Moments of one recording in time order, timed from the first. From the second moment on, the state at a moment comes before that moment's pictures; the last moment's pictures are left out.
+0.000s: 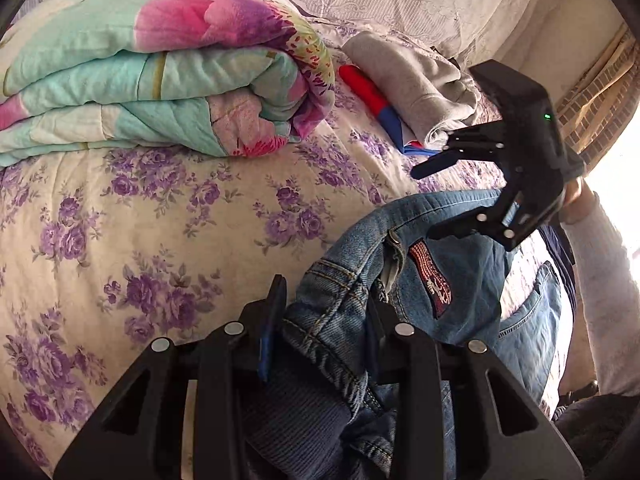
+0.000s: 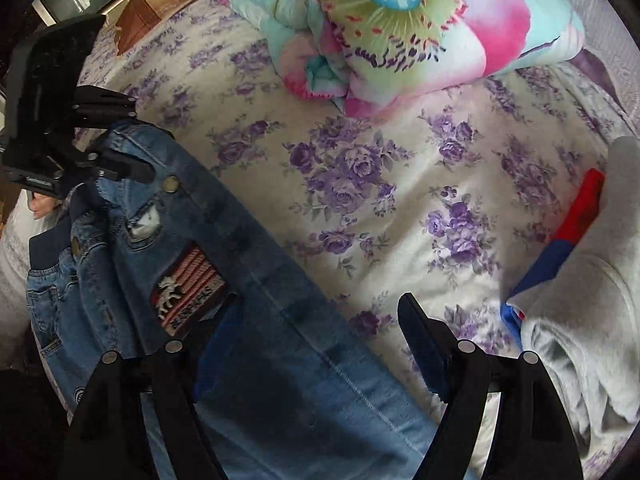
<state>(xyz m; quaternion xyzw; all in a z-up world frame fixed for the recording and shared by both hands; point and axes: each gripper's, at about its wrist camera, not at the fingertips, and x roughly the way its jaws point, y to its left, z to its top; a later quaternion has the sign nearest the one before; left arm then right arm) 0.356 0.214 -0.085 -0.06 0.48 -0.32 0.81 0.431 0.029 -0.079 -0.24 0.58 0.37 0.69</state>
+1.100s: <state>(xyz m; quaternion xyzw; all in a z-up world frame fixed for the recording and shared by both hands) 0.124 0.194 -0.040 0.14 0.44 -0.33 0.82 0.113 -0.011 -0.018 -0.11 0.48 0.37 0.79</state>
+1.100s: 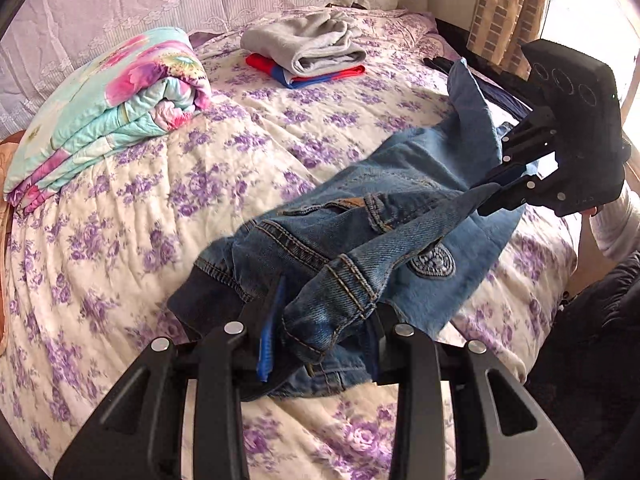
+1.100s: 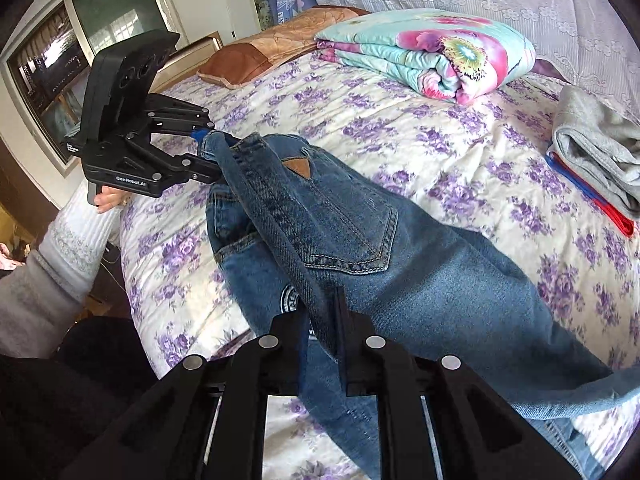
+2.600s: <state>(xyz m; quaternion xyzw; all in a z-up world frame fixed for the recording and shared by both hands) 0.080 0.135 -0.083 -0.06 0.48 -0.06 0.87 0.104 0.006 -0.092 -0.01 0.54 0.33 0.77</state>
